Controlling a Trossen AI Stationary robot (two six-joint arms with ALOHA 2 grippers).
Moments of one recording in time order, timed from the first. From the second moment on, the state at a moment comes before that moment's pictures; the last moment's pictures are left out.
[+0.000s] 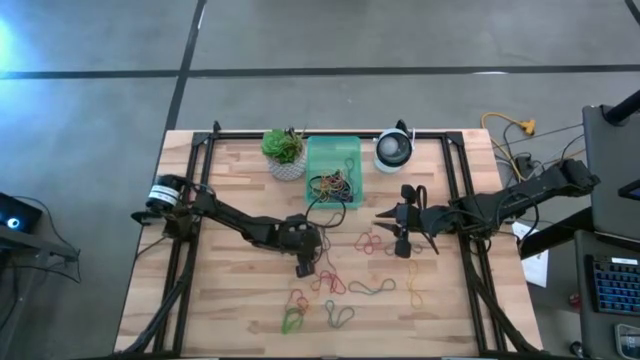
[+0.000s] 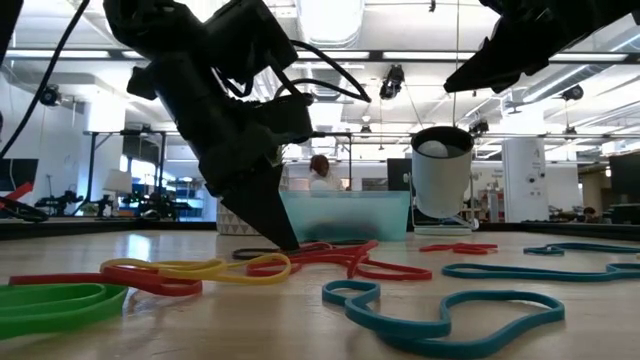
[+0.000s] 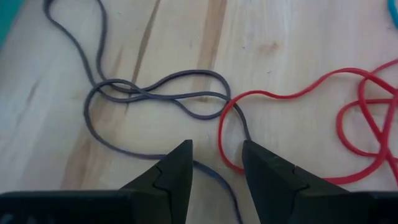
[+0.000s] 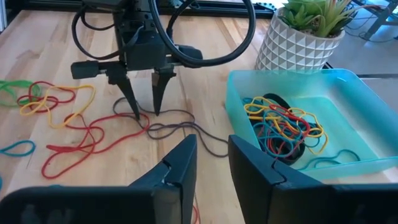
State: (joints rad) left arm -0.20 1.82 0.94 -0.04 -0.17 -0.36; right arm 0.29 0.99 0.57 -0.11 0.45 0.17
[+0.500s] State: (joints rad) left arm -0.20 1.82 0.94 -0.04 -0.15 -0.36; right arm 0.29 0.99 0.57 -0.11 0.45 0.17
